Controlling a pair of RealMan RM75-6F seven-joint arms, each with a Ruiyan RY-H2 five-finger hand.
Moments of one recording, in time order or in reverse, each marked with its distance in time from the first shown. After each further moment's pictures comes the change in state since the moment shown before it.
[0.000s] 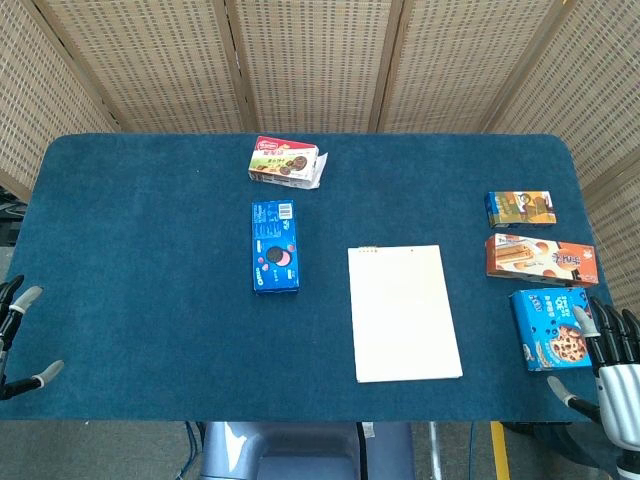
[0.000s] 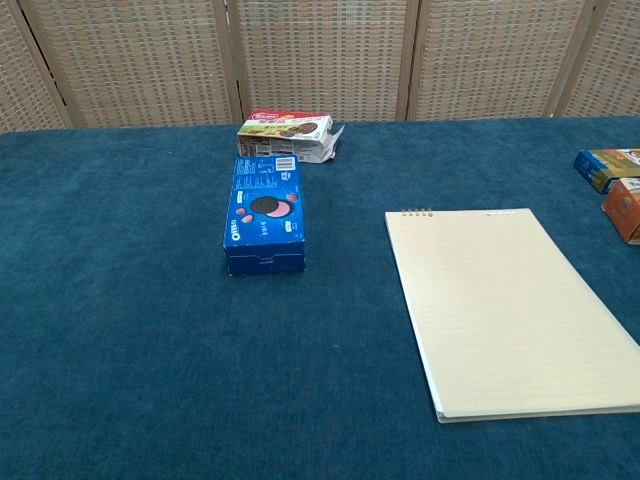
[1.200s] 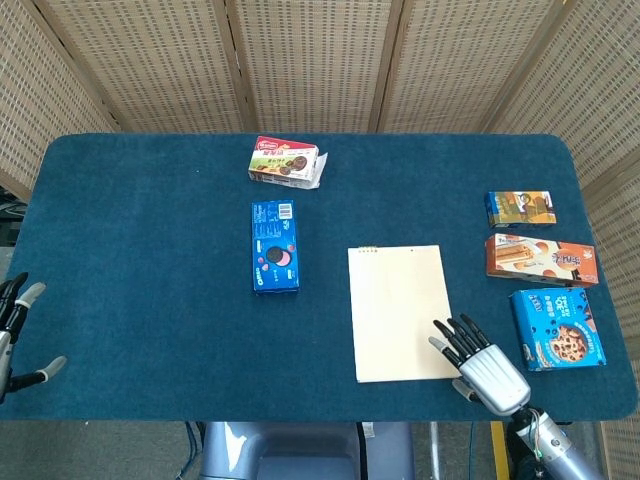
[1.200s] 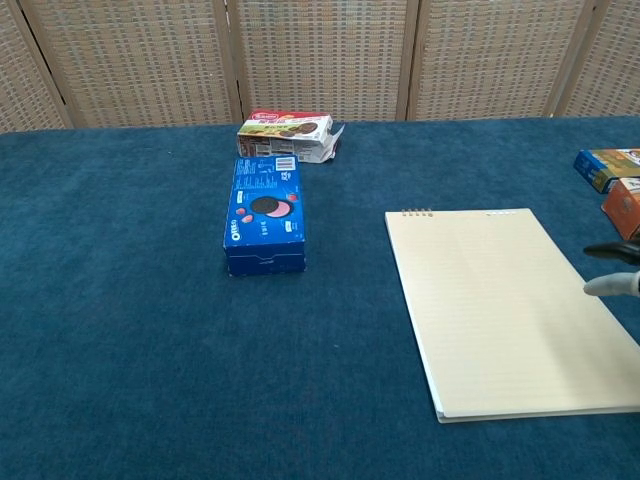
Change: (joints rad) left arm -0.018 -0.020 -0.018 -0.019 -0.065 -0.053 0.073; right arm 0.281 -0.332 -0.103 0.480 -0.231 -0.330 0.032
